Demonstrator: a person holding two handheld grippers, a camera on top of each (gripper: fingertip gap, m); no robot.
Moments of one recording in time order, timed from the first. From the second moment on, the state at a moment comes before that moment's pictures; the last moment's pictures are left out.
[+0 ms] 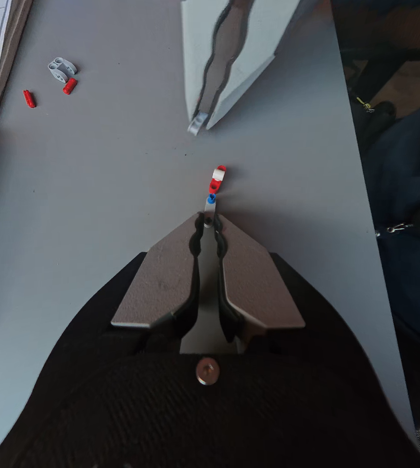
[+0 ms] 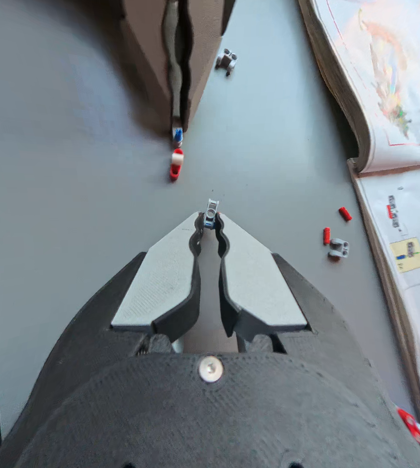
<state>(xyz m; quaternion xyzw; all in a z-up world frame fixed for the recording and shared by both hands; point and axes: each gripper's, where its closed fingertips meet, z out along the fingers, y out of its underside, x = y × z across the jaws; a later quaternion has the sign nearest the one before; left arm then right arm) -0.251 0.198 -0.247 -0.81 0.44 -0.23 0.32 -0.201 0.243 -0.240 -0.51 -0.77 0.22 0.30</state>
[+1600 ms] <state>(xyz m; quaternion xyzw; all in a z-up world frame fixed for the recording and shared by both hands) -0.201 0.215 -0.170 -0.81 0.27 -0.25 0.46 -0.191 0.205 -0.166 -0.35 -0.70 0.21 0.58</state>
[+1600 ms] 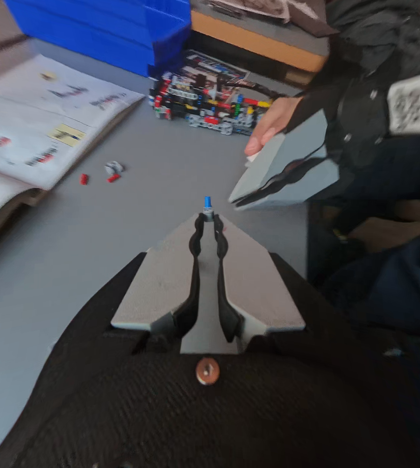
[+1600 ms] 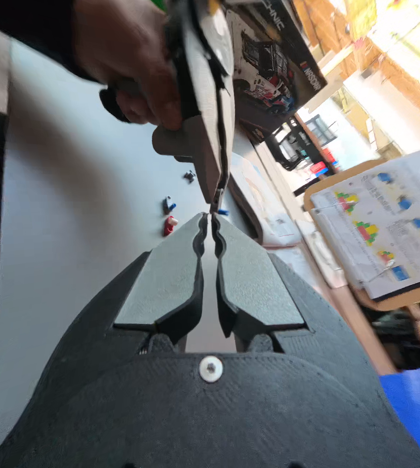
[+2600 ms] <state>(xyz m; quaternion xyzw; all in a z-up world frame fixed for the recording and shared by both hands) -0.213 0.221 -0.182 -0.72 0.42 0.19 0.52 -0.204 0.221 -0.159 -0.60 -0.45 0.61 0.27</state>
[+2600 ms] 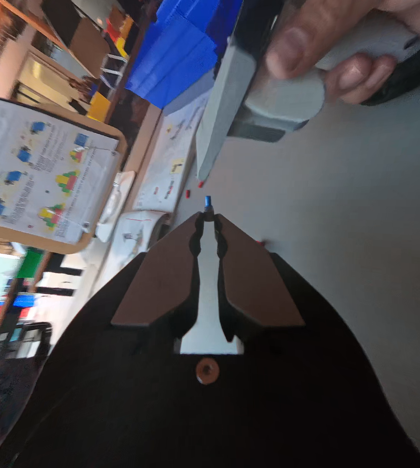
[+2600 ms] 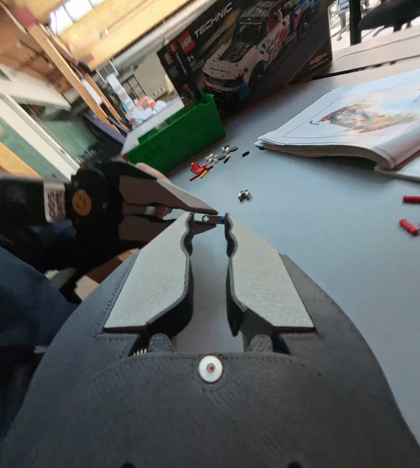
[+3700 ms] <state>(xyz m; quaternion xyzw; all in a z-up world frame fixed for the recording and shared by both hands) -0.187 0.180 -0.124 -0.71 0.41 -0.22 0.52 -0.195 0.180 -0.117 -0.39 -0.47 0.76 0.21</state>
